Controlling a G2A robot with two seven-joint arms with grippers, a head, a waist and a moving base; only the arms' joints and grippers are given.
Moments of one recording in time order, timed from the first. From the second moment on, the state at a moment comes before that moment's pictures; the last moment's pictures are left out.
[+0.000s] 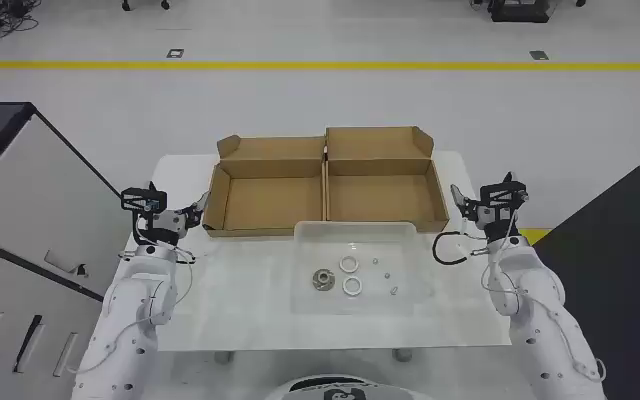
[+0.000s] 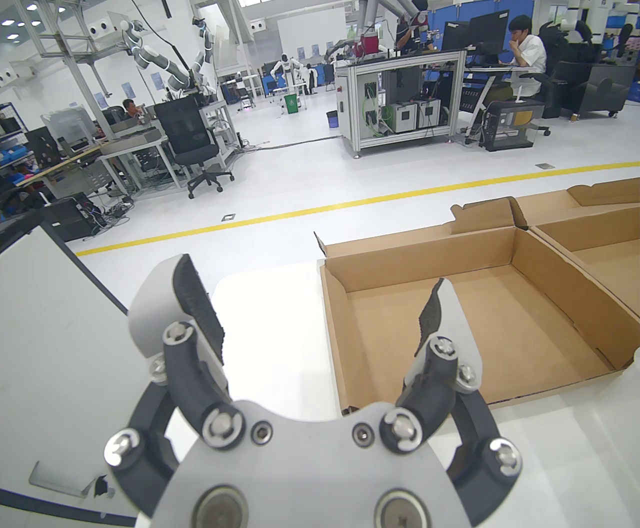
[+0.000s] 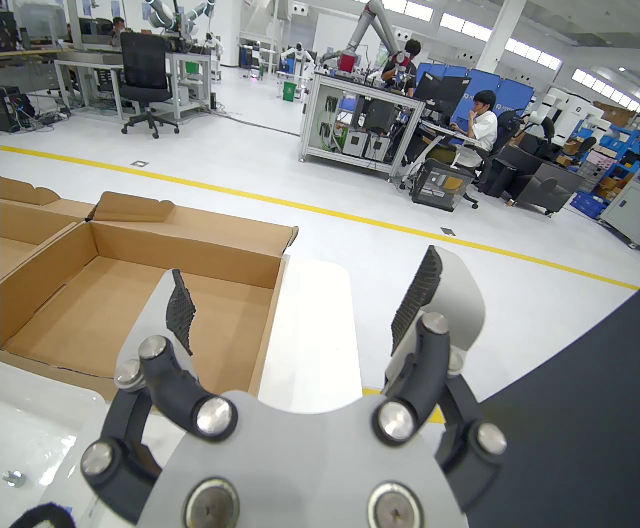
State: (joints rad) left arm 1.73 -1.15 -1.60 -1.80 1.33 0.00 0.00; right arm -1.73 -1.15 1.60 -1.80 -1.33 0.00 0.00
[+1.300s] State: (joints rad) left arm 1.73 -1.15 -1.60 -1.80 1.33 0.00 0.00; right arm -1.49 -1.03 1.58 -2.14 -1.06 -0.88 0.94
